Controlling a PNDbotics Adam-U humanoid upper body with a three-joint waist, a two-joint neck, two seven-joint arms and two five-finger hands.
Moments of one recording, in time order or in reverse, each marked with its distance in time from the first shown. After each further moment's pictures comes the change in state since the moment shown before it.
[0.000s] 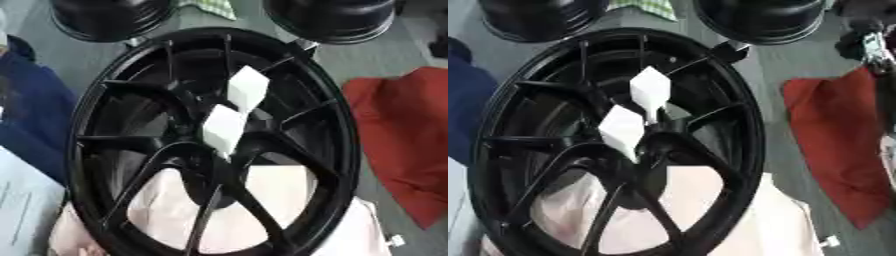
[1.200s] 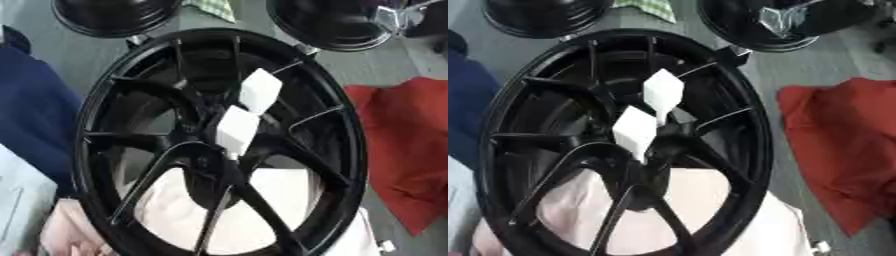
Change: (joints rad) left arm -0.010 0.036 -0.019 0.000 -0.008 0.010 -0.024; right arm -0.478 -0.439 0.470 0.103 0.309 -0.272 0.353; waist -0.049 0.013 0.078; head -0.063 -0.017
